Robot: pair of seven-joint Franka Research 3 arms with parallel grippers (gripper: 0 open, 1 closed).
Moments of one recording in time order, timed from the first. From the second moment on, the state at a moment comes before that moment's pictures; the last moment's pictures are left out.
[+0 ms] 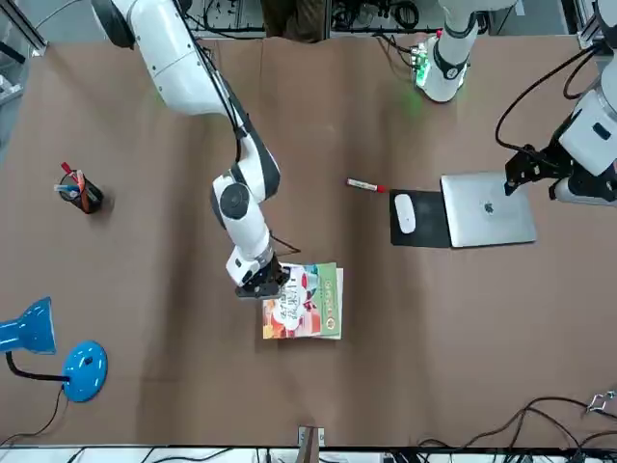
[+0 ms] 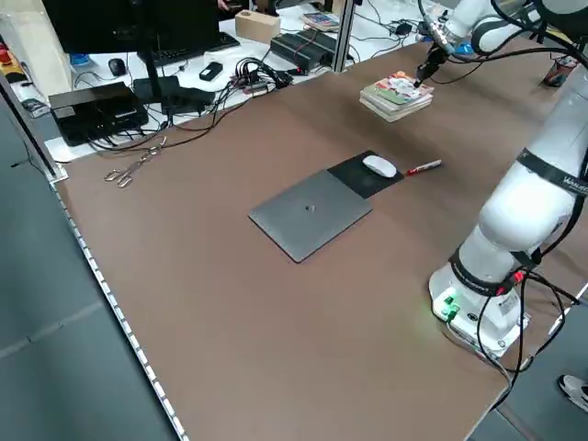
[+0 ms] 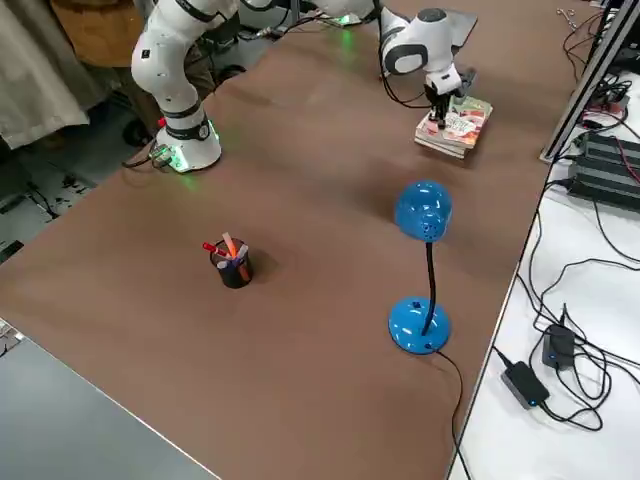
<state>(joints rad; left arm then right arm) 0.00 0.04 -0.12 -1.55 -0.02 1.65 -0.03 0.60 0.75 -0.03 -1.57 0.04 2.62 0.59</state>
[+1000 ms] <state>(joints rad) 0.00 0.05 -0.12 -1.55 -0.02 1.65 -0.03 0.64 0.73 -0.03 -1.61 0.04 2.66 0.70</state>
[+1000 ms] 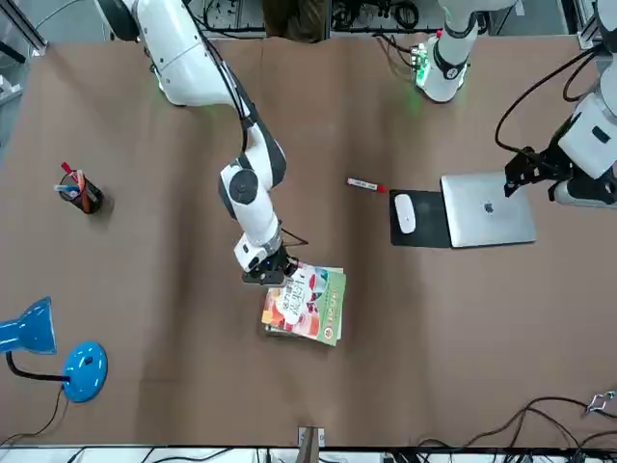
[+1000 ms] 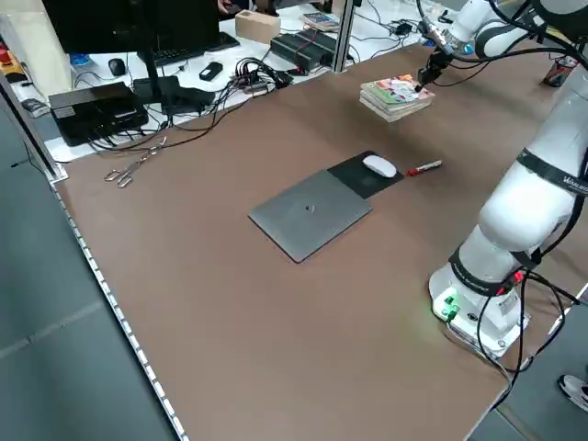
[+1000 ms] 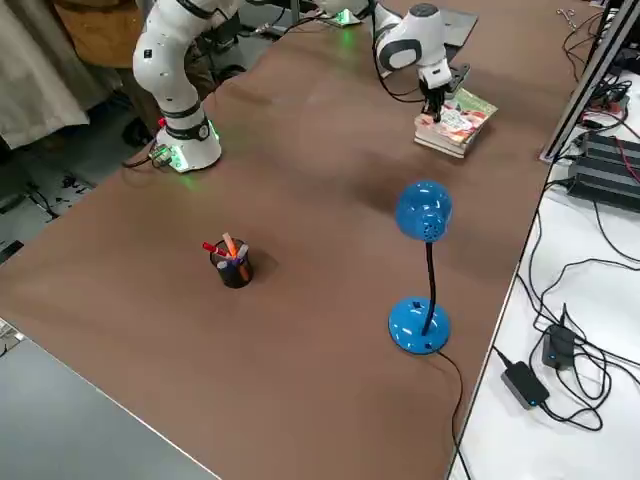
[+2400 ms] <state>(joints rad) 0.00 0.06 -0.12 -1.55 -0.02 1.65 -0.03 0.76 1.03 -0.06 -1.14 0.06 2.73 0.94</state>
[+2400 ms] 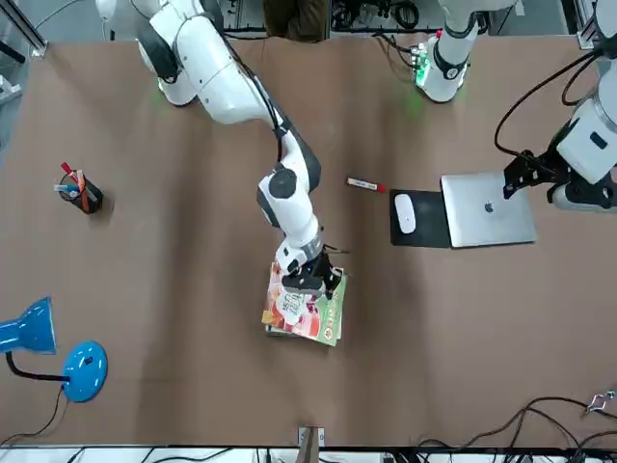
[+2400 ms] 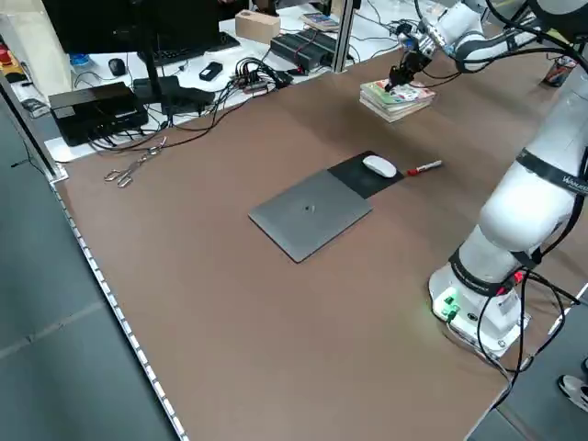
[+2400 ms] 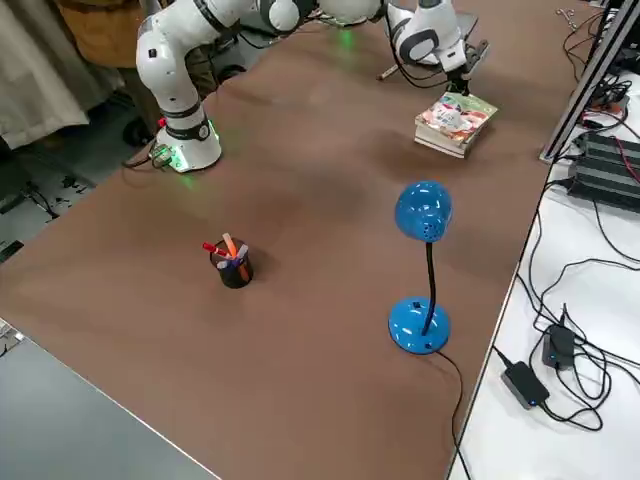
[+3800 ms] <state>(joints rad) 0.00 0.06 -0.12 -1.55 -0.02 1.65 -0.03 0.81 1.05 -0.08 -1.18 0.04 2.83 0.93</state>
